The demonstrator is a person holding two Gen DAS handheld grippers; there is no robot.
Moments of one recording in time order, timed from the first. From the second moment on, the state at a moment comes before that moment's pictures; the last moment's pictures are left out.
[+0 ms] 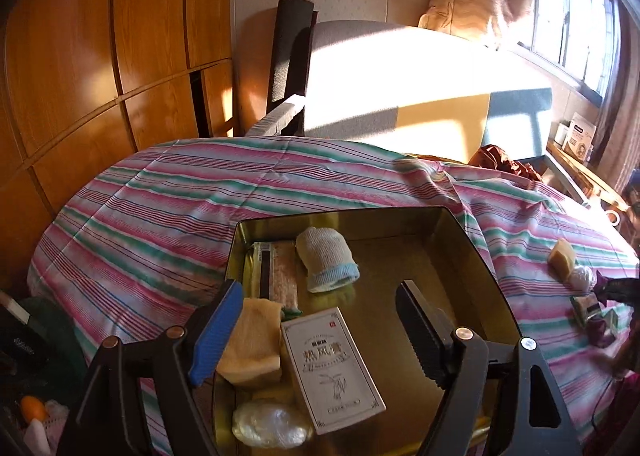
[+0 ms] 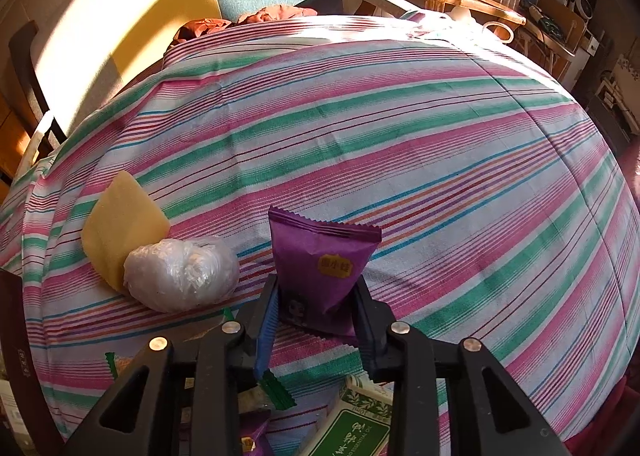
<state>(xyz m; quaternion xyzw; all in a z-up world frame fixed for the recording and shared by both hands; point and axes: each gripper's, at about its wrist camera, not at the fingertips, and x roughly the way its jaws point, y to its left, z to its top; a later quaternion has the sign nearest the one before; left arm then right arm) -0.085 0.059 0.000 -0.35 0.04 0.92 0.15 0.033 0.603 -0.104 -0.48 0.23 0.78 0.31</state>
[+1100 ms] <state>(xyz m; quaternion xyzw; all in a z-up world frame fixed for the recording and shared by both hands) -0.042 -0.001 -0.015 -0.37 -0.02 0.92 0.12 -0.060 0.326 0.013 -0.40 0.08 0.91 -0.01</state>
